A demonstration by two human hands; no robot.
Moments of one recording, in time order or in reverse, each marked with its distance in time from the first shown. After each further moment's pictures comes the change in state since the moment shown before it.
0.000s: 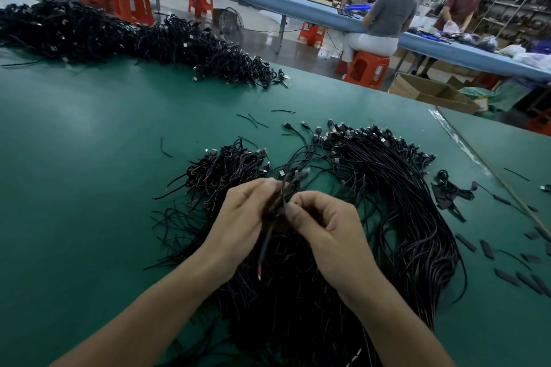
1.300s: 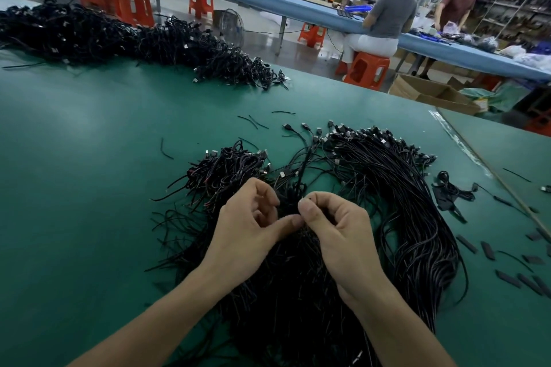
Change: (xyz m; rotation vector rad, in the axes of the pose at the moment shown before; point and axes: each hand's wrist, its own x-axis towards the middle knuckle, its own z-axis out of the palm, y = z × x) left_hand -0.012 -0.008 0.001 0.285 0.056 0.127; right_hand 0.000 0.006 -0.006 0.074 0.146 0.016
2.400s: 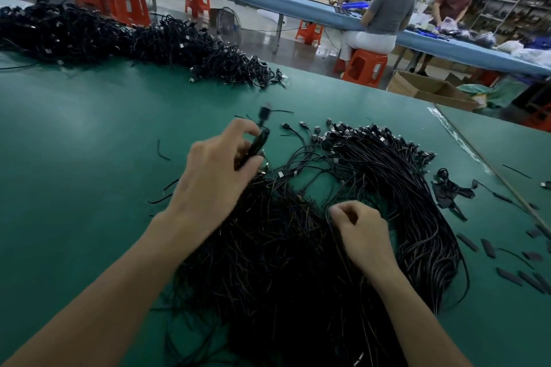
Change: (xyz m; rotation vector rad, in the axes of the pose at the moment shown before) left_hand 0.059 0.014 -0.038 0.547 0.155 0.395; right_hand 0.035 0.056 -0.057 -0.668 0.136 0.186
